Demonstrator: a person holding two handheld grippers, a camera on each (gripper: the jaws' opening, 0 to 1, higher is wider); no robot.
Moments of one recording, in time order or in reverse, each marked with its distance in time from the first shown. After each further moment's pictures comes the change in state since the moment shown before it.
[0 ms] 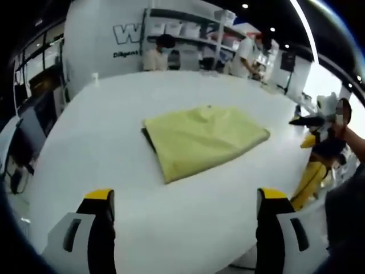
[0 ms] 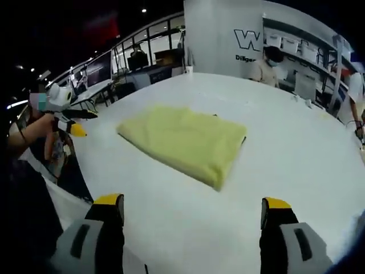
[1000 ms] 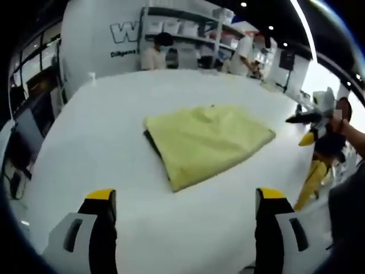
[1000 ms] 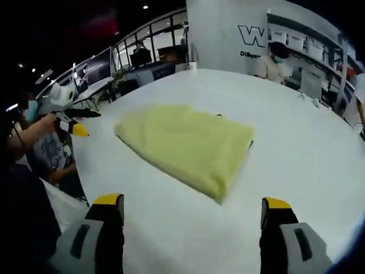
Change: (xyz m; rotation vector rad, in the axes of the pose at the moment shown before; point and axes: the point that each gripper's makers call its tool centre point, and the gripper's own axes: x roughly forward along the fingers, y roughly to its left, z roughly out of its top) left arm 0.010 0.012 0.011 0.014 -0.003 -0.016; right arm 0.019 0.004 0.014 -0.015 0.026 0.044
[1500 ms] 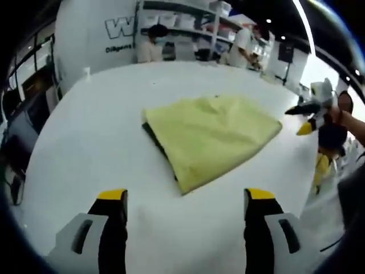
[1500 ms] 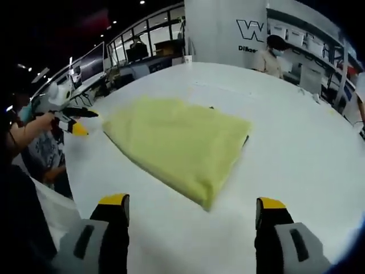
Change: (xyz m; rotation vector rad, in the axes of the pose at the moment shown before) left arm 0.033 0.021 -0.013 0.025 0.063 -0.006; right arm 0.031 -0.027 -0.003 0.002 0.047 -0.016
